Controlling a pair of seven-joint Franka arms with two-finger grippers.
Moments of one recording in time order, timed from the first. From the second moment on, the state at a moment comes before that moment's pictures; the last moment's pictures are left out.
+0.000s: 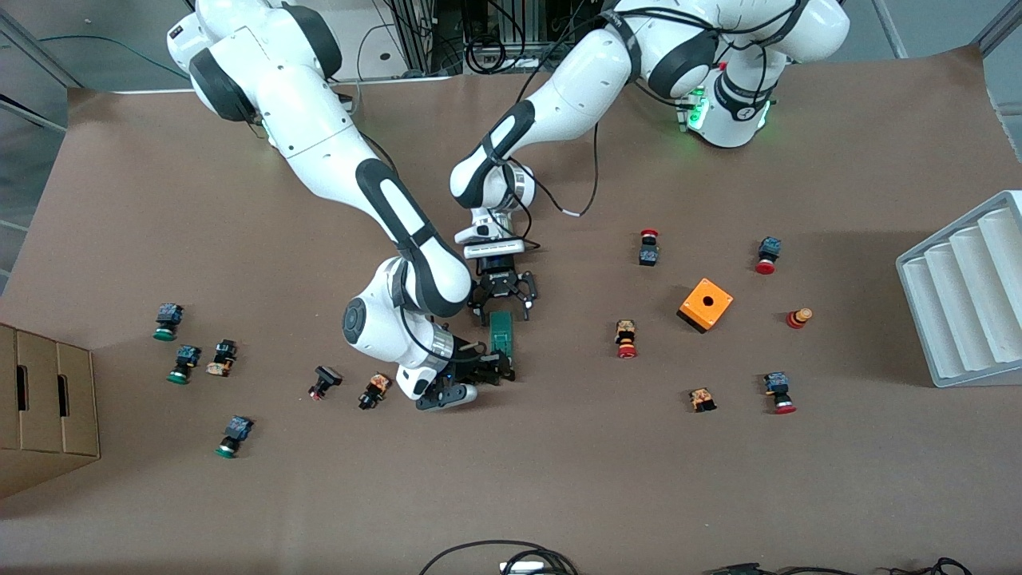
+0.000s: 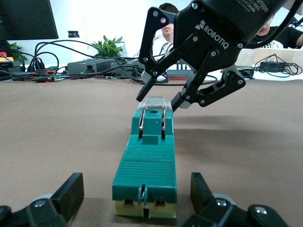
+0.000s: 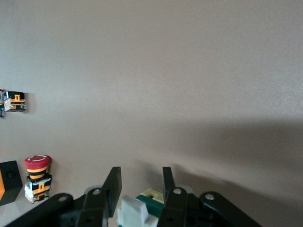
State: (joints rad) left arm -1.04 1.07 -0.11 -1.52 1.80 1.86 -2.56; right arm 0.62 0.87 -0.06 -1.49 1.11 2.58 -0.34
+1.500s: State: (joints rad) left arm -1.06 1.07 -0.11 -1.52 1.81 1.82 -2.60; right arm 0.63 0.86 -0.06 -1.50 1.11 2.58 -0.34
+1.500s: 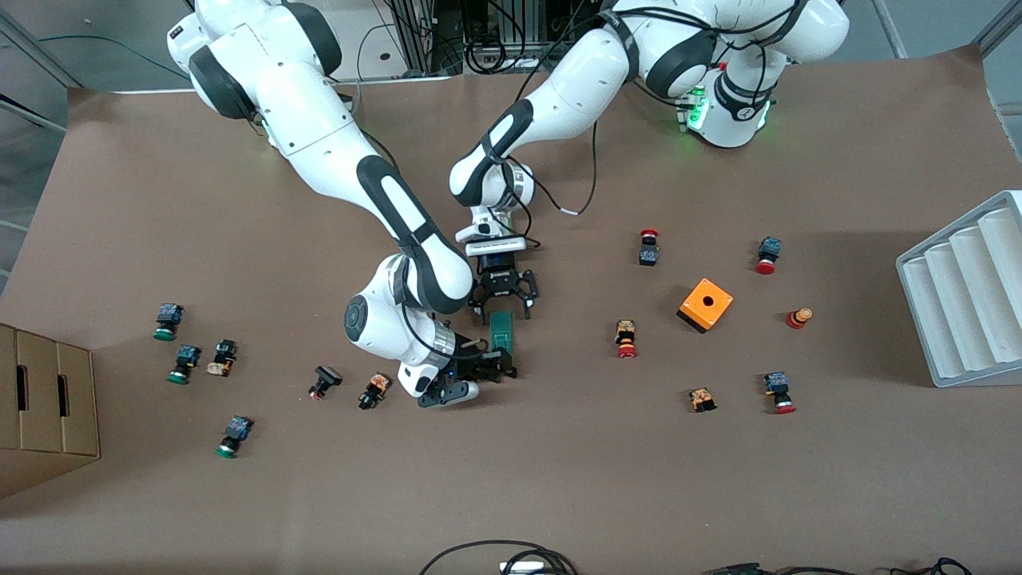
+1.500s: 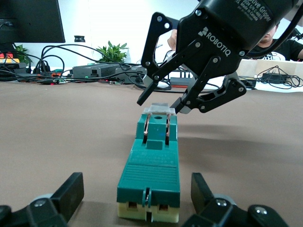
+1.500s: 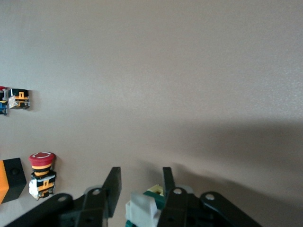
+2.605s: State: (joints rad) left arm -1.06 1.07 -0.11 -1.52 1.81 1.82 -2.61; right arm 0.63 0.85 -0.06 -1.51 1.11 2.58 -0.34
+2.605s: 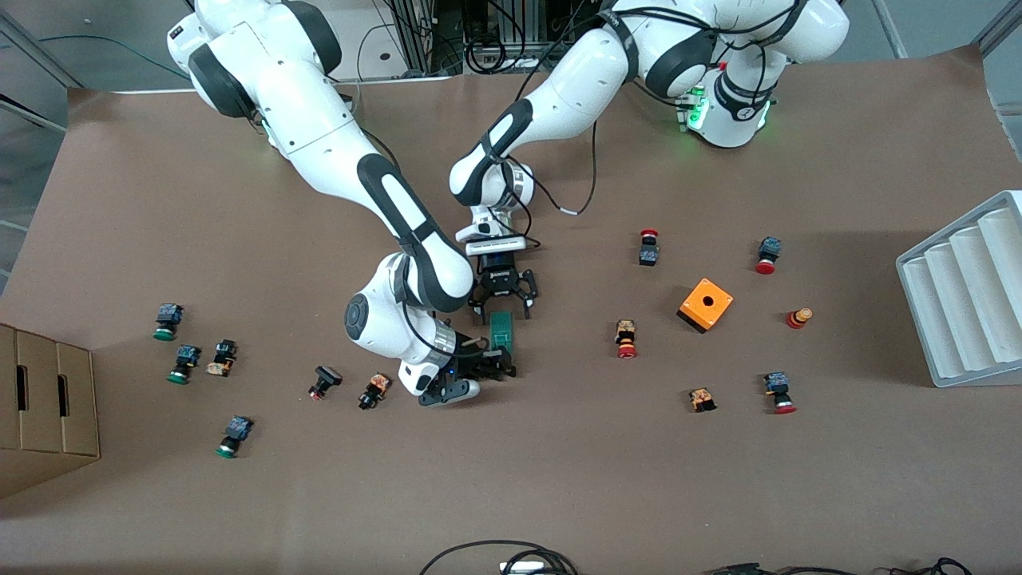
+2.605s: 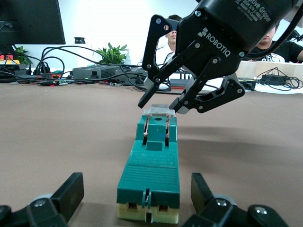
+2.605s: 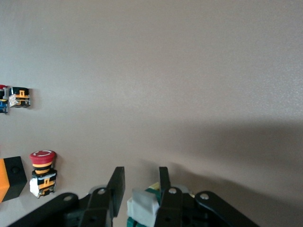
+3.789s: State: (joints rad) left arm -1.06 1.07 -0.11 -1.52 1.81 1.82 -2.61; right arm 0.63 0.85 -0.06 -1.52 1.11 2.58 -0.34
